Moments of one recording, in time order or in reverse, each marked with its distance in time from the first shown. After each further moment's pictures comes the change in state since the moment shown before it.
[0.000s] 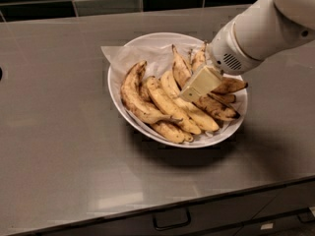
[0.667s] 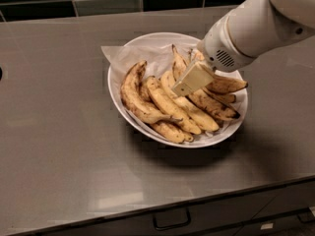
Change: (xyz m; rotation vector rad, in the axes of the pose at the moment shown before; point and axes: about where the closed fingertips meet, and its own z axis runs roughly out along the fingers) arm -0.024 0.009 -0.002 0.003 -0.049 -0.021
